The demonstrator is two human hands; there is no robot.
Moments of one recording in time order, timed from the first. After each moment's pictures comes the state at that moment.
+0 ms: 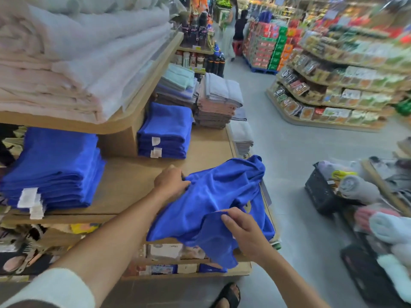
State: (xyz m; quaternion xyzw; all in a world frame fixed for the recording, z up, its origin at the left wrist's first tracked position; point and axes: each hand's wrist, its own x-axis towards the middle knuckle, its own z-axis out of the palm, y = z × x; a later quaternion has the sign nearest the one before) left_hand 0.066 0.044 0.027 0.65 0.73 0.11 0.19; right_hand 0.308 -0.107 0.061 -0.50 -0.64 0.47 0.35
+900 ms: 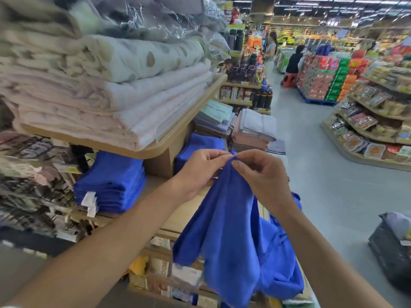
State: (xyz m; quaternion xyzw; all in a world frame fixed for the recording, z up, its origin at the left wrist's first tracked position) left_hand 0.120 -0.043 0.250 0.48 0.48 0.51 0.53; right_hand 0.285 -0.018 0.242 -0.33 -0.71 0.36 0.50
